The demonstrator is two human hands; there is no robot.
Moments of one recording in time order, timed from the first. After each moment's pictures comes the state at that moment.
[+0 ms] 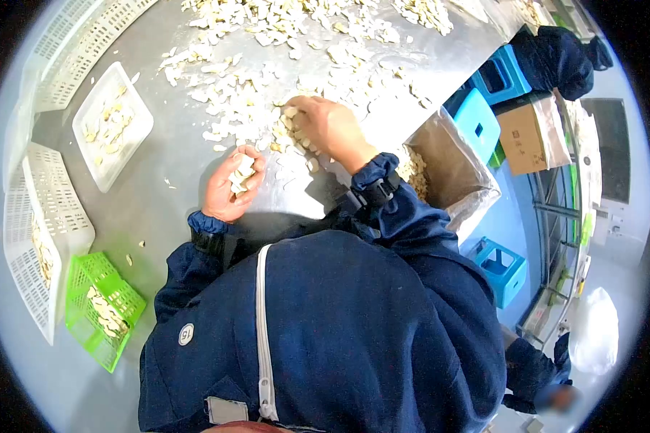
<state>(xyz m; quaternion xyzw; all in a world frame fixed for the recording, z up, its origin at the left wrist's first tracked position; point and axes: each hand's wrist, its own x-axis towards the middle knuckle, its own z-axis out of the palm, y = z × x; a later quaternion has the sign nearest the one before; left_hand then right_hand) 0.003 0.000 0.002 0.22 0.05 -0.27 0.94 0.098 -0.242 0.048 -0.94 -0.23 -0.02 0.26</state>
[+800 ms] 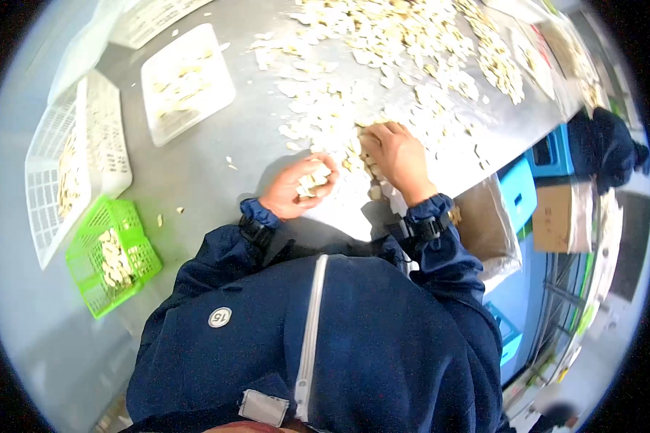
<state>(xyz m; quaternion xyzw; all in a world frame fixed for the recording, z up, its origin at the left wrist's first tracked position) 0.002 -0.002 0.001 0.22 0.04 -0.28 0.93 0.107 -0.229 0.056 -0.94 -0.28 -0.03 0.20</state>
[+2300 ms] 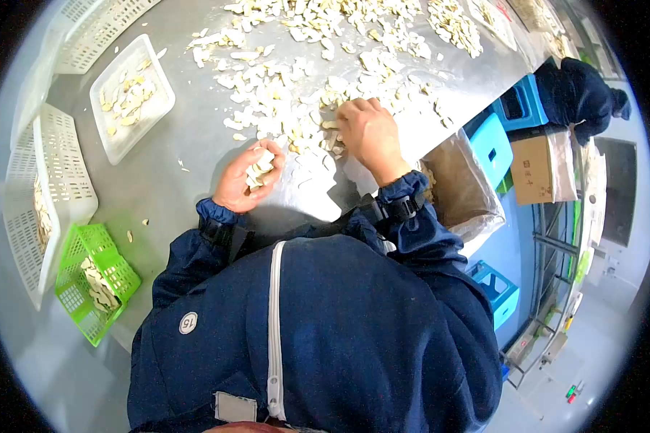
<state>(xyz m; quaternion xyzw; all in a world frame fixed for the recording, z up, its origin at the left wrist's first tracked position) 0.002 0.004 0.000 0.22 0.04 -0.29 0.93 0.097 -0.263 0.062 -0.95 -0.26 -0.07 0.15</state>
